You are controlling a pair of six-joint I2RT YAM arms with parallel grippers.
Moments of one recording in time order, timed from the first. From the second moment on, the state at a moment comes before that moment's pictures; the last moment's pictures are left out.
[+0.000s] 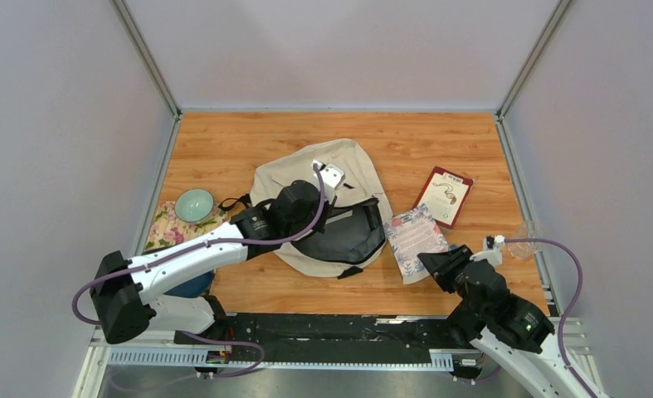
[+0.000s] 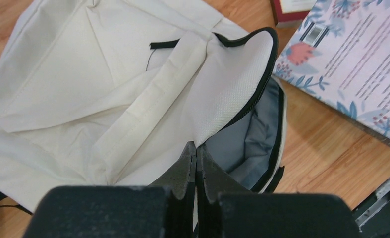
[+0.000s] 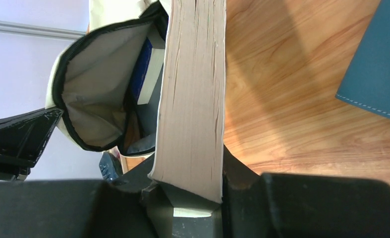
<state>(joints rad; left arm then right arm) -0.97 1.27 0.99 -0.26 -0.25 -0.15 0.78 0.02 0.41 -0.89 0.40 1.30</state>
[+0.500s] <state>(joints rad) -0.97 1.15 0.89 -0.06 -0.12 -0.14 0.78 0.04 0.17 -0.49 0.18 1.45</state>
